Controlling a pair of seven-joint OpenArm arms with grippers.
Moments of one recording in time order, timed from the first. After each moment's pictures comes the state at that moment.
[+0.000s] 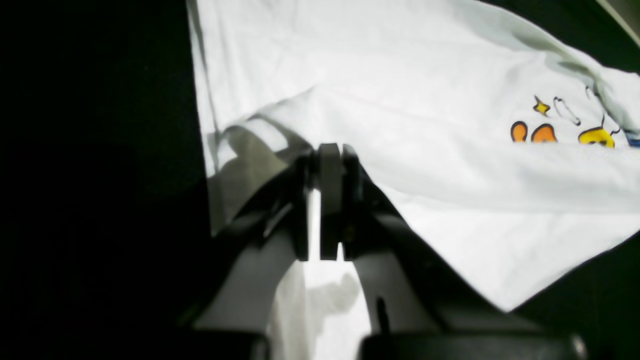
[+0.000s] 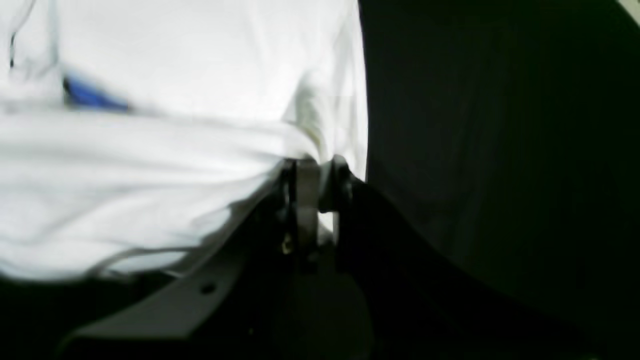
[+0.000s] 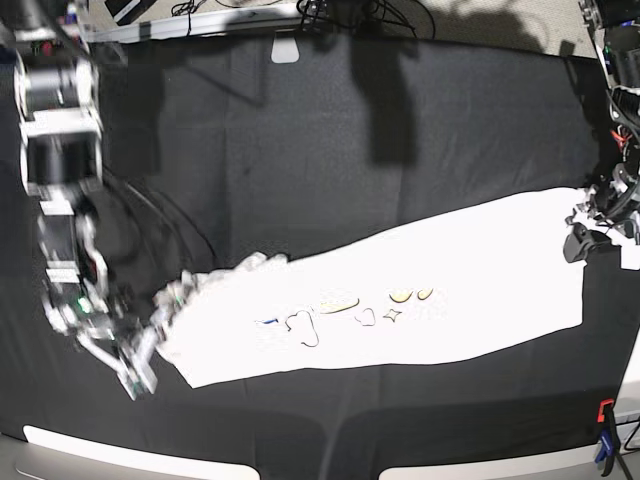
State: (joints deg) left arm -6.6 -23.9 -20.1 54.9 -38.1 -41.9 21.4; right arm 29.7 23.3 -5.6 61.3 8.3 27.5 -38.5
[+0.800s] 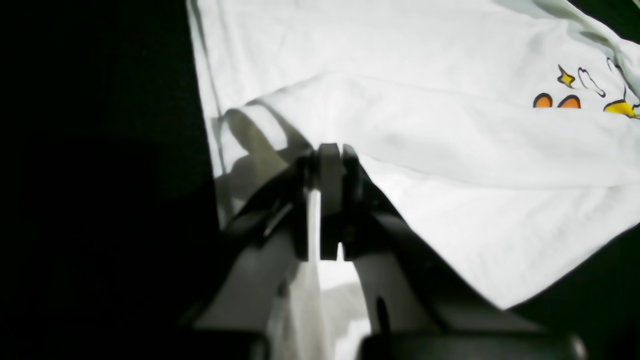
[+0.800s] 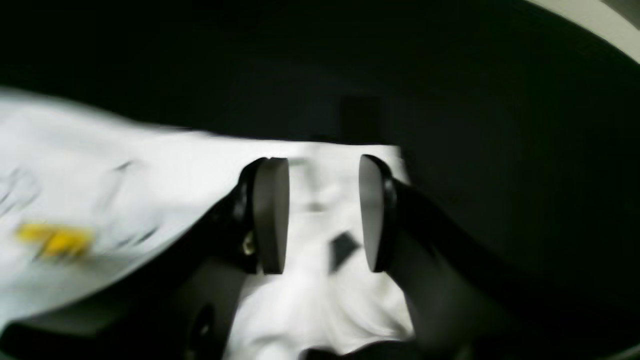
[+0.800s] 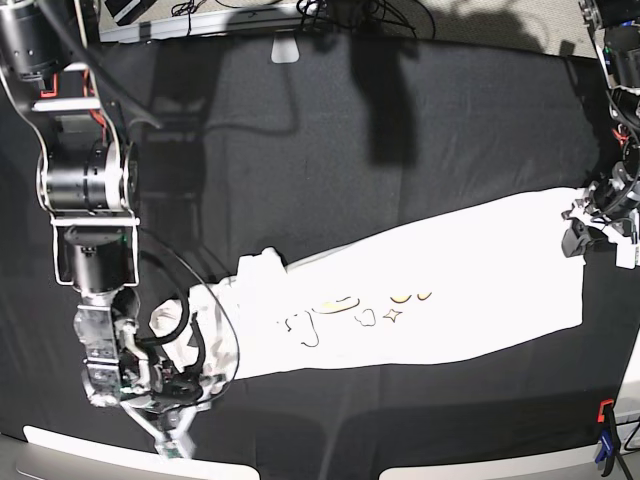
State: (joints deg) left arm -6.6 -23.9 -20.1 54.9 -33.9 -41.8 21.4; right arm 47.1 13.9 -5.4 40.7 6.6 31.4 -36.1
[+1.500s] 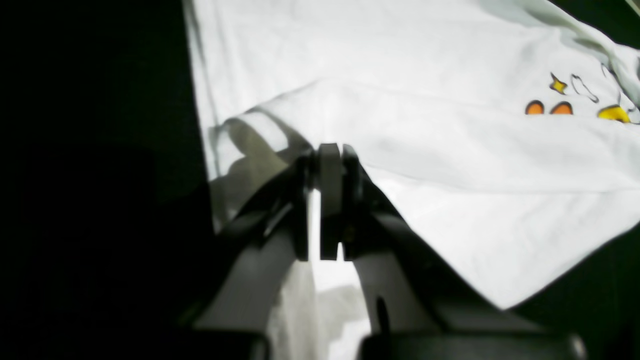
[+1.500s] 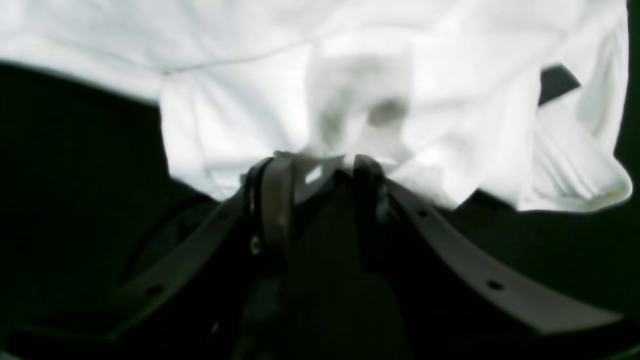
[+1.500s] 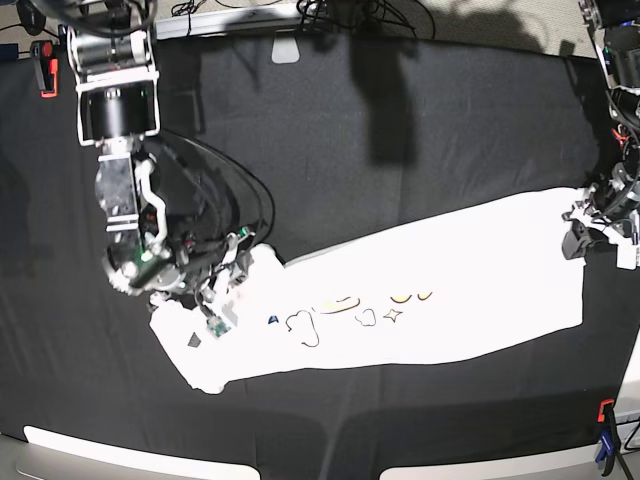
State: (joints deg) left arm -6.6 -23.9 -20.1 54.9 -34.1 -41.8 20.2; right arm 16.8 14.5 -5.5 76.4 6.2 35.3 -47.3
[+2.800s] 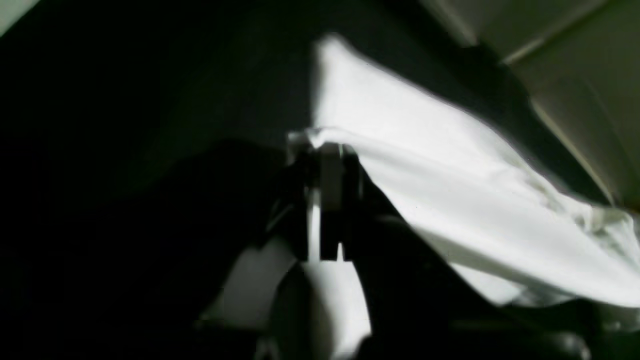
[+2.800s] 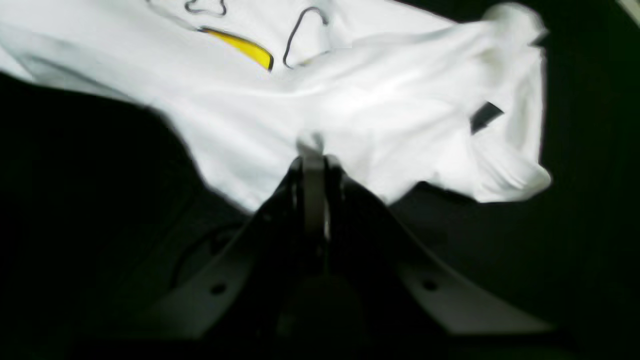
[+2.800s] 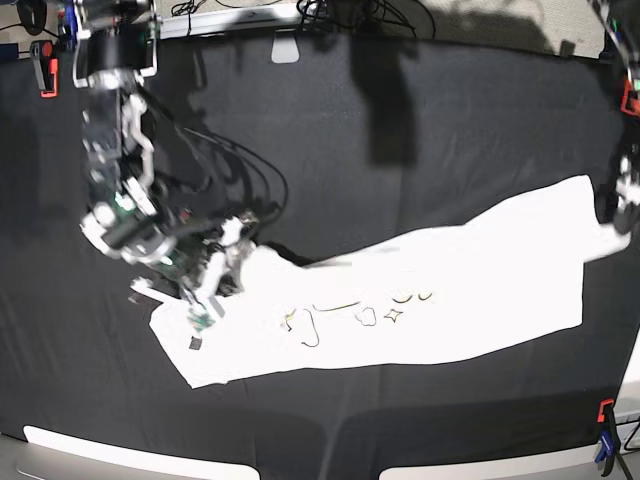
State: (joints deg) left arm 3.1 -23.7 -35.9 55.9 -51.6 -42.2 23.8; right arm 4.0 14.4 0.2 104.9 12.0 29.6 -53.7
